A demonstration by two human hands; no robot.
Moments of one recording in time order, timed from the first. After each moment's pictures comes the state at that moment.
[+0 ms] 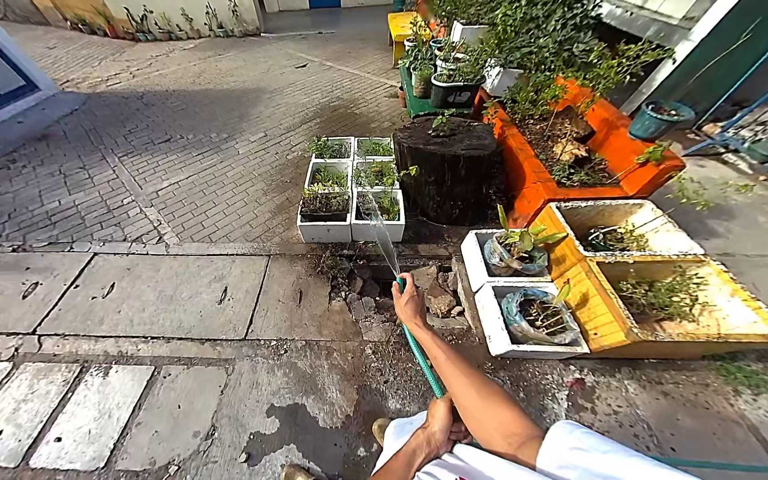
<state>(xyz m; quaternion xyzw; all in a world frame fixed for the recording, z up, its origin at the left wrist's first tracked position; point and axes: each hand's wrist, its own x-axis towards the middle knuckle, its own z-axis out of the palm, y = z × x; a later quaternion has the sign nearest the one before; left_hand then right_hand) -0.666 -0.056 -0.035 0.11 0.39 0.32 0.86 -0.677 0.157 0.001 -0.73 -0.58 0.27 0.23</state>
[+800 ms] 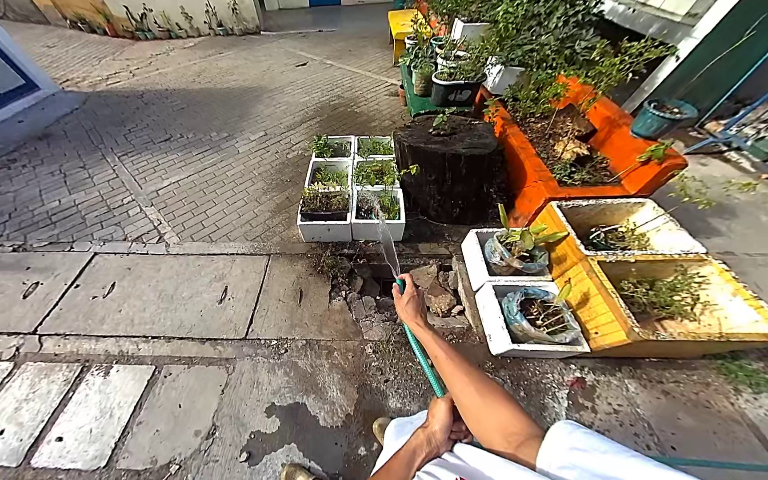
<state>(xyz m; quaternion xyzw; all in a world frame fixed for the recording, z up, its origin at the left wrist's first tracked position) -0.668 -0.054 -0.036 0.13 0.39 0.31 0.86 -0.674 0.161 -0.005 -0.72 -0.60 0.27 0.21</state>
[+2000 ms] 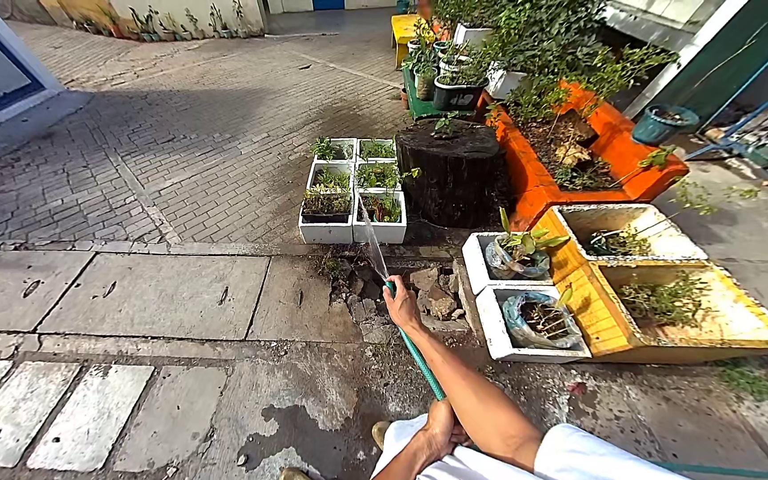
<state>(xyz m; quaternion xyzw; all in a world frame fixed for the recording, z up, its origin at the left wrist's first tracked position) -0.668 -0.050 -0.027 0.10 0.41 0.32 0.85 -0.689 0.162 0.000 -0.67 -0.64 0.29 0.23</state>
